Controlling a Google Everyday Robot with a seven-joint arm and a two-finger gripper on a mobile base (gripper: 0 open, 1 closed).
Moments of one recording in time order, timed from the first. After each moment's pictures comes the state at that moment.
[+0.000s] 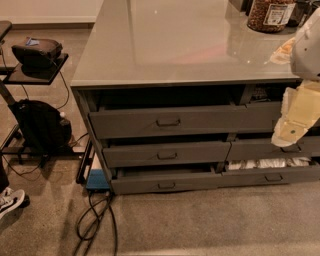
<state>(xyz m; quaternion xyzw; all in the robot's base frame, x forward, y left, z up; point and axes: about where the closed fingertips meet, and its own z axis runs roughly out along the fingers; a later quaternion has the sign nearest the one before) 0.438 -0.216 0.976 -0.60 0.78 -0.03 0.16</state>
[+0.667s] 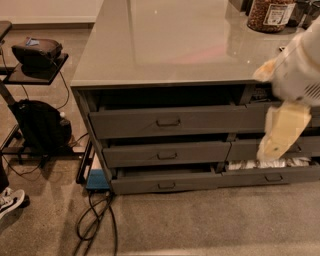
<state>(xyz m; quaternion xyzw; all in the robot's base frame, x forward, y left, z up) 0.437 -0.201 0.946 -0.62 0.76 -0.02 0.16</state>
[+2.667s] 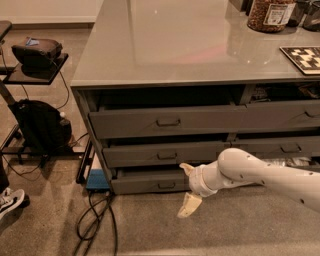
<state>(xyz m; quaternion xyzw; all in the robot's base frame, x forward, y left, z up) 0.507 -0.083 0.516 -0.64 0.70 0.17 0.27</state>
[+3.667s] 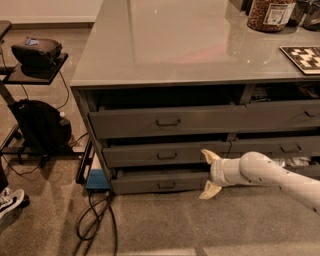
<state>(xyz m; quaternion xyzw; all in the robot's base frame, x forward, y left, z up) 0.587 -0.173 0.488 -0.66 0.66 0.04 0.36</state>
